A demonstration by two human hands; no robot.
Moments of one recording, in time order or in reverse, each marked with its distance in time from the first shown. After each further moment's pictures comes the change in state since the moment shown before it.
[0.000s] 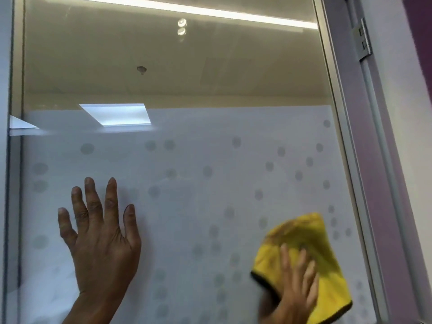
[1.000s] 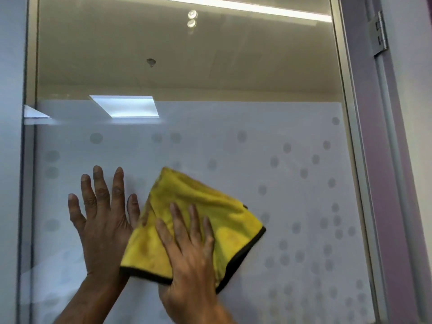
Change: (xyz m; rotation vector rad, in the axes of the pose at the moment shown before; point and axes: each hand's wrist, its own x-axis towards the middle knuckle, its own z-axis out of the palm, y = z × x) left_hand 0.001 -0.004 0.001 0.025 0.013 0.042; right_hand -0.042 -0.144 0.046 -0.020 -0.567 -0.790
